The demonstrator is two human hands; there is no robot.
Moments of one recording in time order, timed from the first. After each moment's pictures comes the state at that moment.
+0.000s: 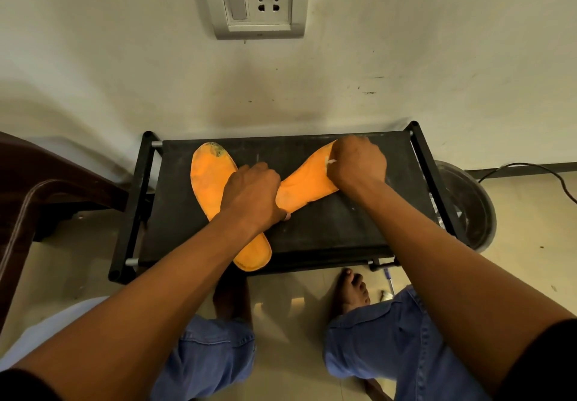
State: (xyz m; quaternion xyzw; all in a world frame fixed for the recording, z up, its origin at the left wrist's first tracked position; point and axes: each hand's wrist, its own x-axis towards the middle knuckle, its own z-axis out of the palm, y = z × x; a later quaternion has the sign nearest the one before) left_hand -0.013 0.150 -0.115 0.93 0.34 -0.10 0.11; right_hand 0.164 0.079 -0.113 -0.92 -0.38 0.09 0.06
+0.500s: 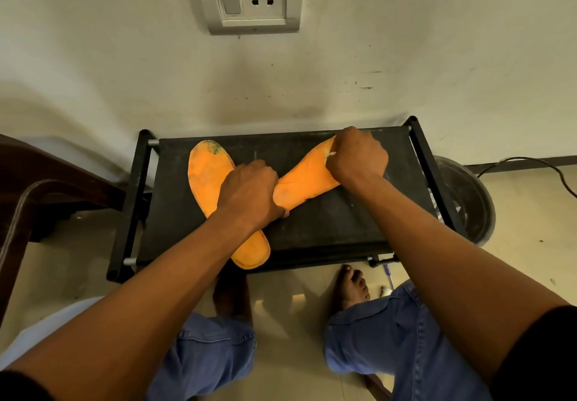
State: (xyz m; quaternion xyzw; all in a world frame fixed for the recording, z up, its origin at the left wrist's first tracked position) left_hand -0.014 0.150 -0.115 0.93 0.34 -0.09 0.12; right_hand 0.167 0.081 -0.113 -0.93 -0.35 0.07 0.07
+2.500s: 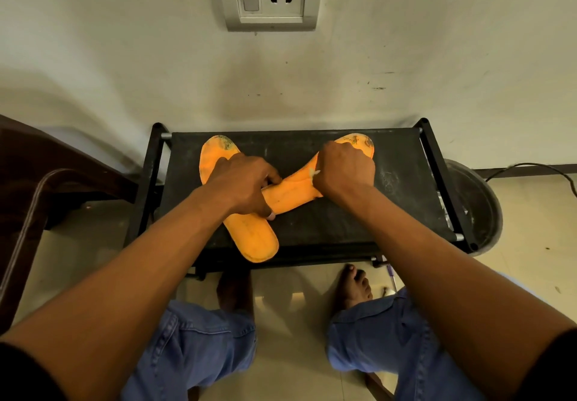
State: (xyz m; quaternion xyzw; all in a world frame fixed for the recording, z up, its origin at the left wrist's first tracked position) left_hand -0.034 0.190 -0.111 0.93 0.28 -0.16 0.17; right_hand 0.125 0.081 -0.101 -0.89 -0.45 0.11 0.00
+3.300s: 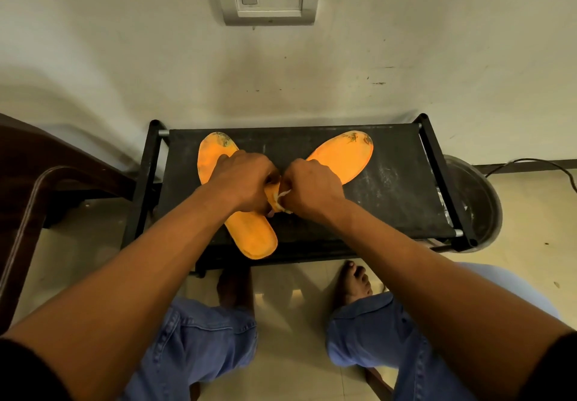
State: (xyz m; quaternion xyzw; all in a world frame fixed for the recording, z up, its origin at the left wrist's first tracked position) left_hand -0.027 0.182 -0.110 0.93 0.30 -0.16 0.14; right_hand 0.083 0.082 -0.116 -0.82 -0.52 0.21 0.06
